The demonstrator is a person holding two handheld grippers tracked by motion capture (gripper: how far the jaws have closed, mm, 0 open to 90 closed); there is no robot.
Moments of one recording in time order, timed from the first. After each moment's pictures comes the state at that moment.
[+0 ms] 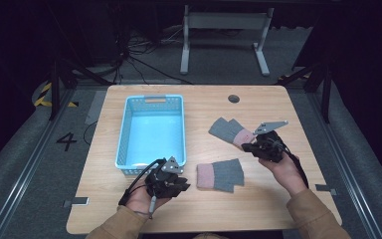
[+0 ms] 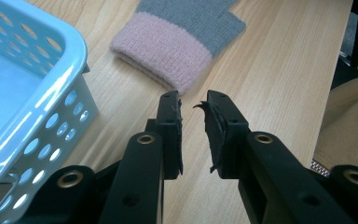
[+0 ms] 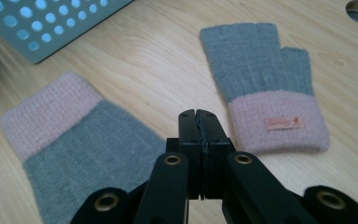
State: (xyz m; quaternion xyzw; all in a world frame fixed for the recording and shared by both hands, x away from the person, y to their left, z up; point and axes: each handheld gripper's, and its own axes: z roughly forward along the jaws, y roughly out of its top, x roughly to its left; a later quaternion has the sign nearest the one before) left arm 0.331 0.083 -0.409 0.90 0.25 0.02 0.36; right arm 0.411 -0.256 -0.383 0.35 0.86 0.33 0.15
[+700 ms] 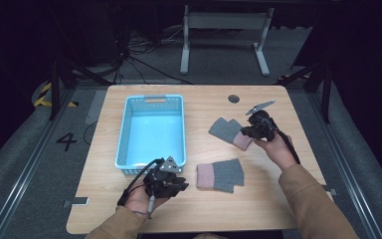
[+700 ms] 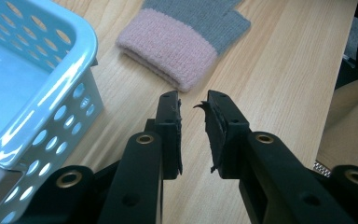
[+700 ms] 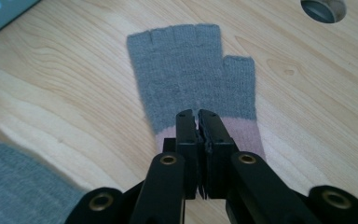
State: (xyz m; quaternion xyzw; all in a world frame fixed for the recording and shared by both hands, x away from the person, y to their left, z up) left arm 0.331 0.087 -0.410 0.90 0.26 0.02 0.36; right arm 0.486 -0.254 -0.389 0.39 0.87 0.26 0.16
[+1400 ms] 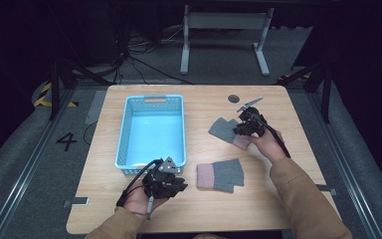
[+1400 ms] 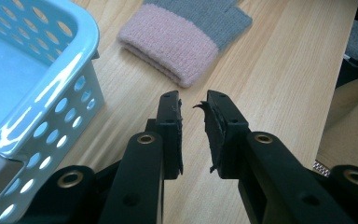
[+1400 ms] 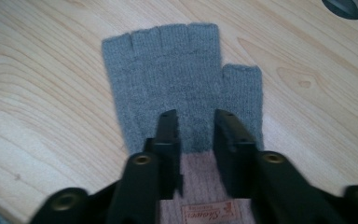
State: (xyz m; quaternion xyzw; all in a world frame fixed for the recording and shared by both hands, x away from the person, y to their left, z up) left arm 0.330 0.089 -0.411 0.90 0.26 0.02 0.36; right arm 0.520 -0.239 -0.411 0.40 0.87 0.24 0.15
